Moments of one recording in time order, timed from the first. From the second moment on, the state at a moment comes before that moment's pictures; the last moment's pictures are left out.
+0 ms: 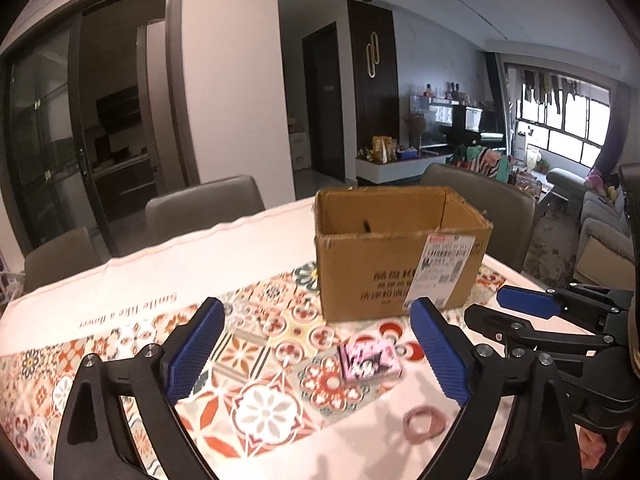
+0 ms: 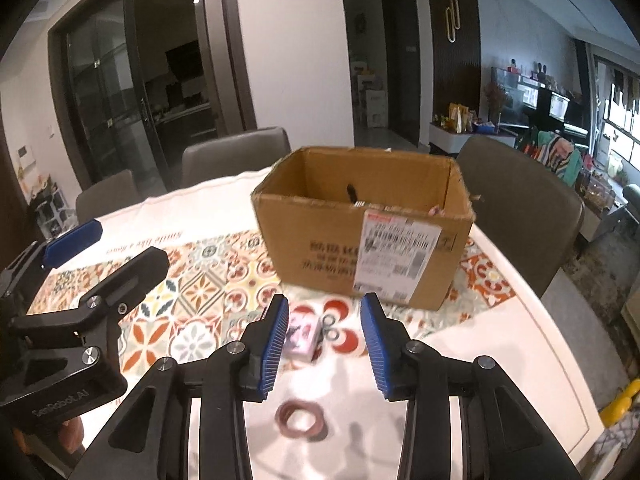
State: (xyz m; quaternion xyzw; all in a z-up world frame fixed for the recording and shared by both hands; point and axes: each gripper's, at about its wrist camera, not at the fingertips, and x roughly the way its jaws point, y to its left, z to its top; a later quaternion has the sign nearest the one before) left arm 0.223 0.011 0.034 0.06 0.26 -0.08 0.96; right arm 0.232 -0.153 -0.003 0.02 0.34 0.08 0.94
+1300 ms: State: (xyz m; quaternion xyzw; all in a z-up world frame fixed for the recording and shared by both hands) left arm 0.211 0.035 -0.089 0.07 0.42 -0.06 0.90; right arm 0.220 -0.117 -0.124 0.02 0.50 0.11 0.86
